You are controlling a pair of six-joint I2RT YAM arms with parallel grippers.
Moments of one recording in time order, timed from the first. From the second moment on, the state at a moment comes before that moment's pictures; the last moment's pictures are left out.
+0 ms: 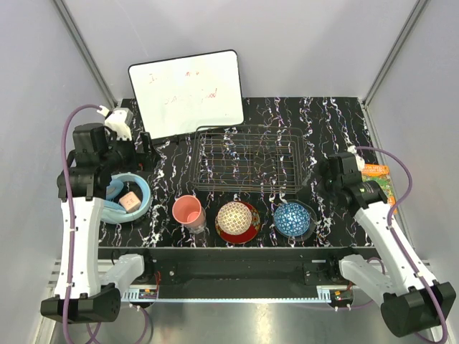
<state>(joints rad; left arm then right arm) 0.05 0.98 1.32 -0.94 0.31 -0.02 0.25 0.93 0.88 -0.83 0.13 0.81</state>
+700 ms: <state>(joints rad) 0.05 1.01 1.31 -0.95 0.29 -0.02 0.25 0.67 0.57 -0.87 -0.02 0.96</state>
